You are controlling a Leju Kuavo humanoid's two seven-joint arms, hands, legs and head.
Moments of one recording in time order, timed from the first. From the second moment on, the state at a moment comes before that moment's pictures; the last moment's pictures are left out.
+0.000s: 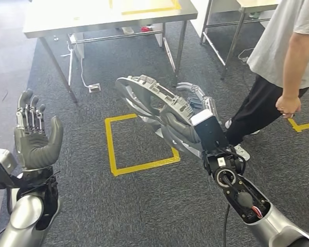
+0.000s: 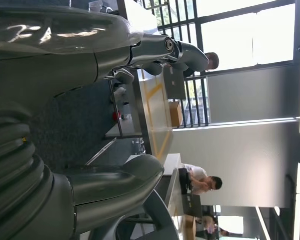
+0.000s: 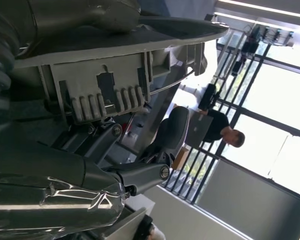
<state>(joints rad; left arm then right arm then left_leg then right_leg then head) -0.31 0.08 -0.49 -1.66 0.07 0.43 -0.37 -0.36 -0.19 0.49 -1.67 0.29 -0.38 -0.14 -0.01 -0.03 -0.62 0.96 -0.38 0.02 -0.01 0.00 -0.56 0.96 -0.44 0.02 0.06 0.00</state>
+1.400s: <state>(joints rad) -0.33 0.06 -0.49 -1.64 0.07 0.42 -0.34 -0.34 -0.18 0.47 -1.69 0.27 -0.35 -0.10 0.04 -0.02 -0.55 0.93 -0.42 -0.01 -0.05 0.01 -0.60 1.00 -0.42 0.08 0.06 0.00</state>
